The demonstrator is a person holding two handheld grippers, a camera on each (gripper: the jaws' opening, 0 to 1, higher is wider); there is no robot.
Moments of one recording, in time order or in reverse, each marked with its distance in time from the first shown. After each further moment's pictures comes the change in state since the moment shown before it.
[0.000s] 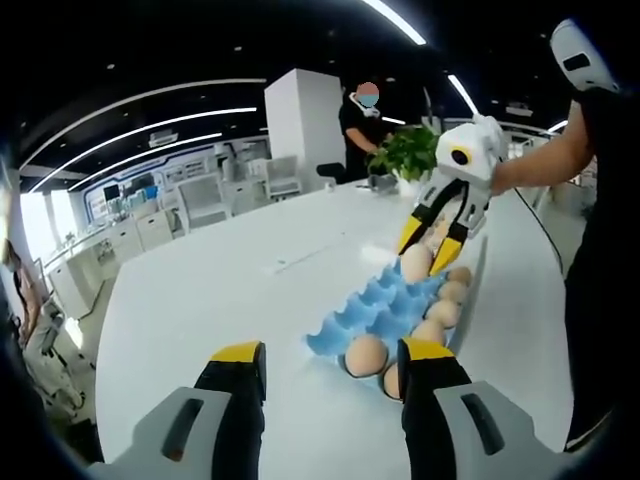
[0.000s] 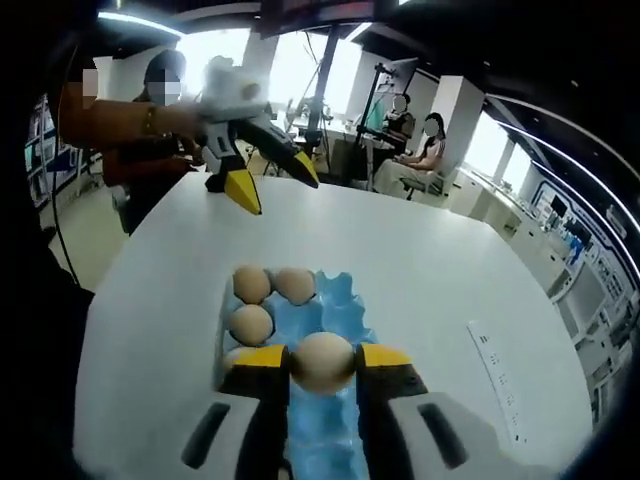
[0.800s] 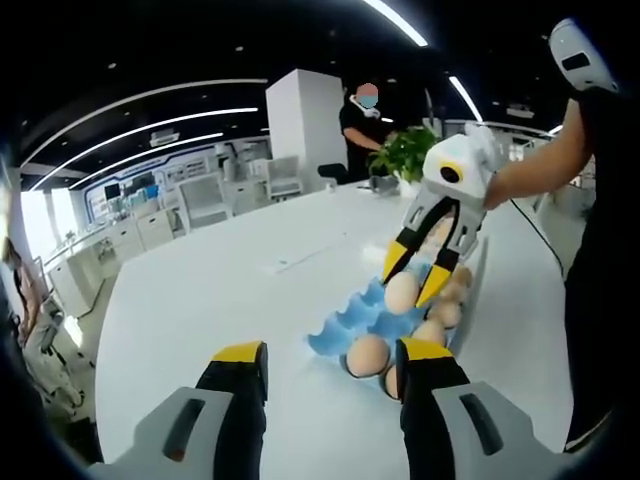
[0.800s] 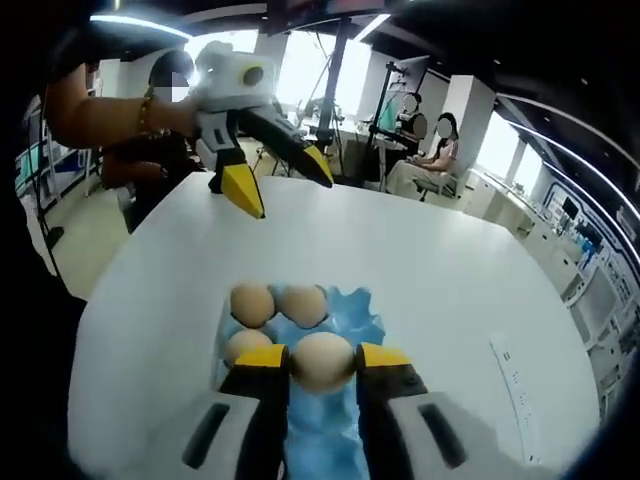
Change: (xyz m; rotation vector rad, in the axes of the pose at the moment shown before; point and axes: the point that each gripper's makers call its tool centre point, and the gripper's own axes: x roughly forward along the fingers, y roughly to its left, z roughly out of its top) left arm -0.001 0.003 -0.001 -0.002 -0.002 0.005; right arm 0.039 0.008 0.008 0.001 -0.010 0.055
